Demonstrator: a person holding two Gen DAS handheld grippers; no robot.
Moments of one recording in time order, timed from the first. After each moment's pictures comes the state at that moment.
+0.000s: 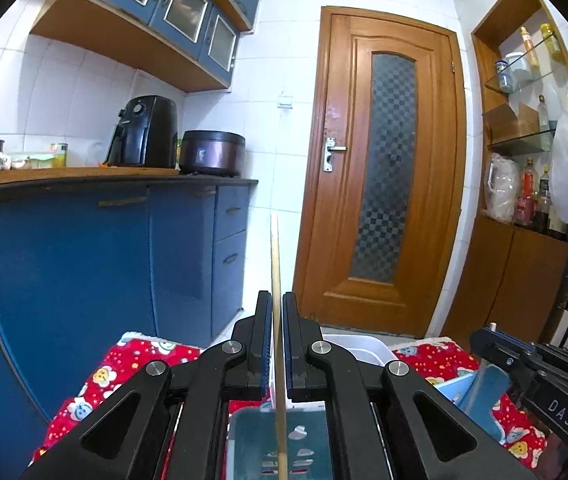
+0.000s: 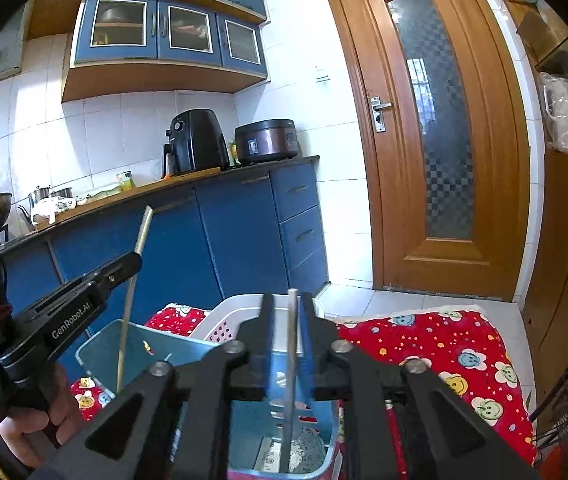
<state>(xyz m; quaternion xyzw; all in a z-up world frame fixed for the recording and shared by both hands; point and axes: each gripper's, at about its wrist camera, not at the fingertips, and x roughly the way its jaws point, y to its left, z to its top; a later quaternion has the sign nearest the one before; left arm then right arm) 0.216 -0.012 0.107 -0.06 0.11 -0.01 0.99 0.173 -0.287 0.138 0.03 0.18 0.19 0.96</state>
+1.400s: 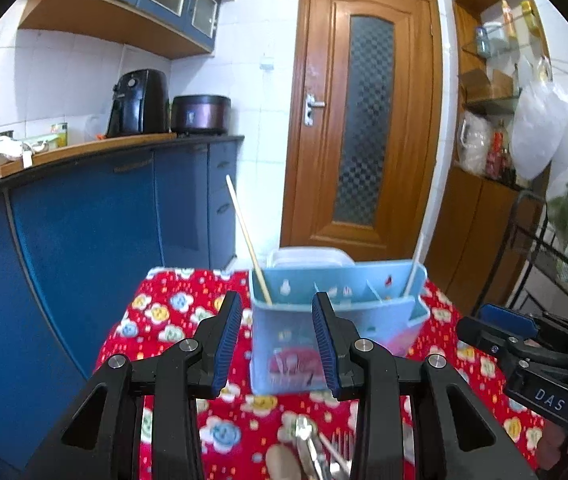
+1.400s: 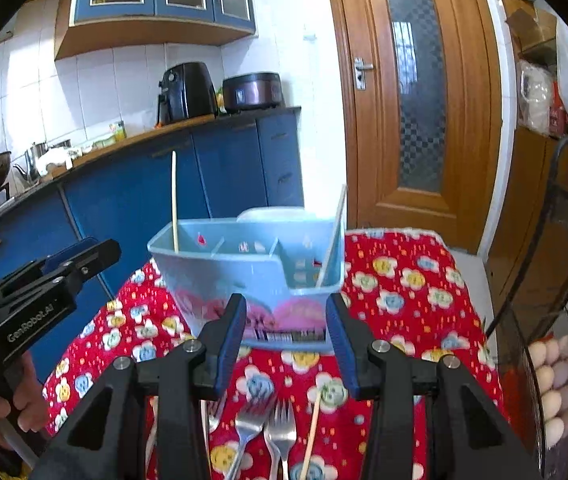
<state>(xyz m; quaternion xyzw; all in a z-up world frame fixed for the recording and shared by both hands) 0.089 -0.003 0.120 -0.03 0.21 -0.05 0.98 0.056 -0.280 0.146 -0.01 0.29 0.14 0.95</state>
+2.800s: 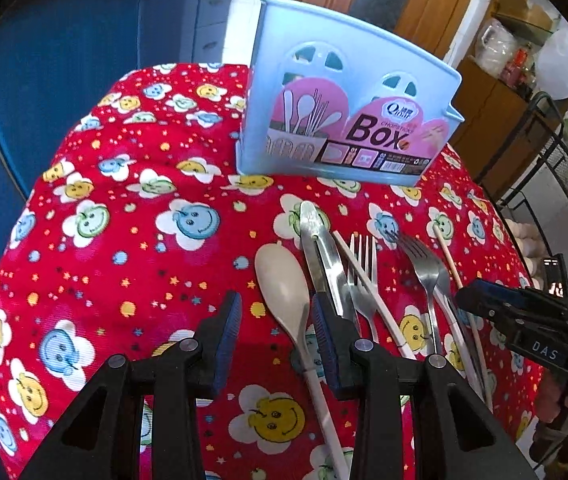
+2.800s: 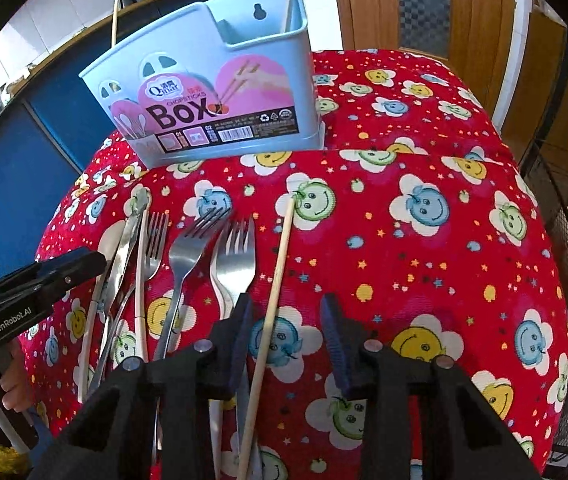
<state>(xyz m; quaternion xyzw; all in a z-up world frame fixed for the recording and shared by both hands) 0.088 0.008 -0.002 -0.08 0.47 -0.09 0.88 0.056 -0.307 0.042 0.00 0.51 0.14 0.85</state>
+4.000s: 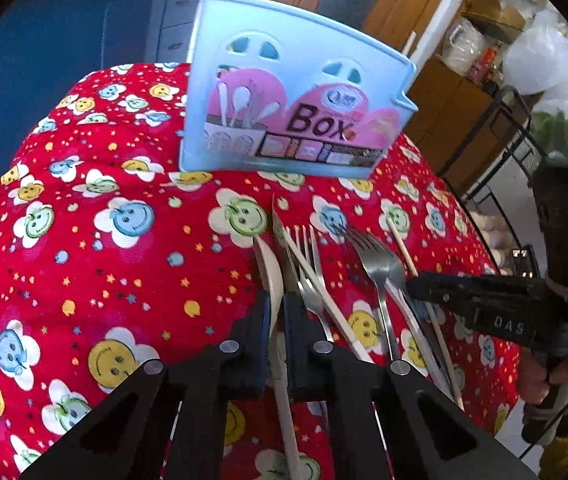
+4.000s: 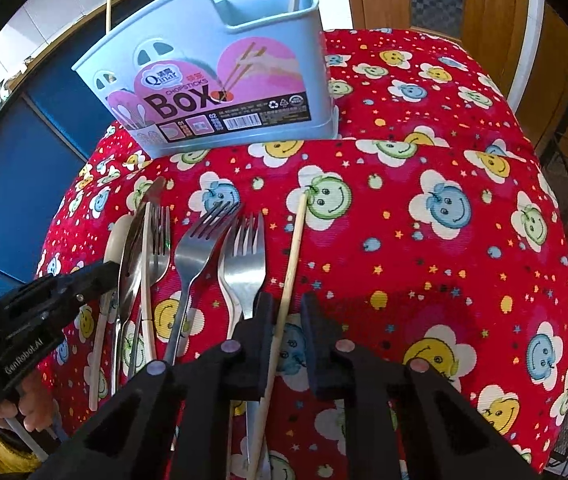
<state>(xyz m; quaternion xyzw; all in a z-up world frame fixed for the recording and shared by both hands) 0.085 -0.016 -0.006 -0.09 0.46 -0.15 0.87 0.072 -0.303 0.038 0.01 0.55 0.15 0.82</state>
